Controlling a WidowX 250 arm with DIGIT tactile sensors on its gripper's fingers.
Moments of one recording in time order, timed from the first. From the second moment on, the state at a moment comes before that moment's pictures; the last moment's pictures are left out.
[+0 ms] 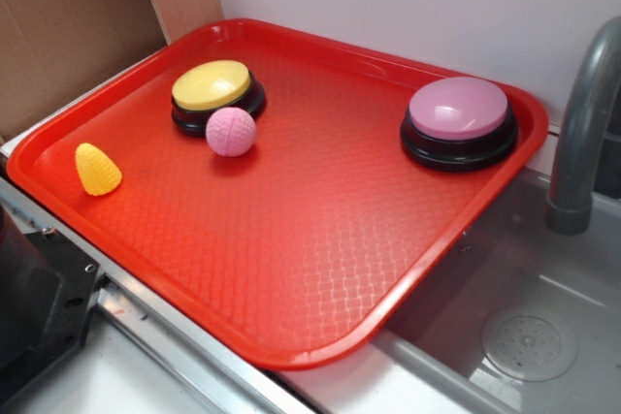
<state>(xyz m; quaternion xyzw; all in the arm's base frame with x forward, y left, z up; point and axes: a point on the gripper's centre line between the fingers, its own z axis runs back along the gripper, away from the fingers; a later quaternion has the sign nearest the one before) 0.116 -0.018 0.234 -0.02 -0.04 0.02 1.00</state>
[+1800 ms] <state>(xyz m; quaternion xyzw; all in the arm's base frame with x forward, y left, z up) 0.221 -0.004 0.058 0.05 -0.11 0.46 0.88</state>
